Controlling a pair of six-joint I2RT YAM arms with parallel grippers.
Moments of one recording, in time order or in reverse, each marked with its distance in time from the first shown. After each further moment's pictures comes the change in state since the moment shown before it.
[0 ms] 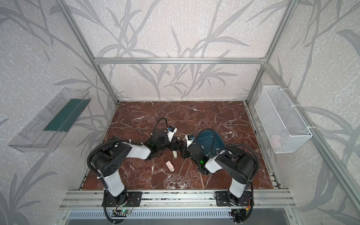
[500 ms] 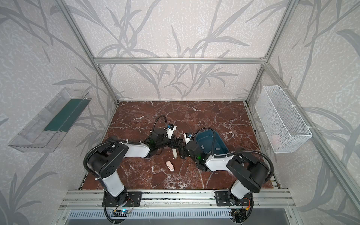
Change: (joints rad) left arm 0.037 -0.069 0.050 -0.095 0.002 -0.011; right arm -0.003 -0.242 0.164 -0.535 0.028 0.015
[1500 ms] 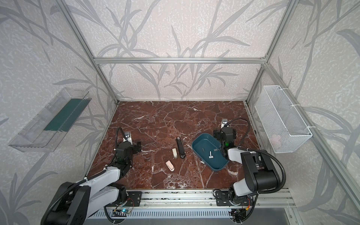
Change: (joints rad) left arm 0.418 -0.609 -0.513 -0.059 -0.688 0.222; right arm -0.713 -0.010 -0.137 0.258 0.042 -0.493
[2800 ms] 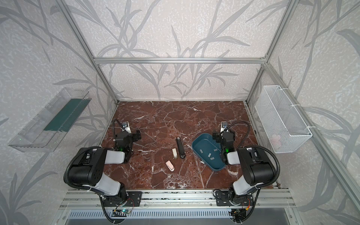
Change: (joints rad) left arm 0.149 0.435 0.166 0.392 0.154 -0.043; right arm -0.004 0.066 -0.102 0.280 -0.037 -0.002
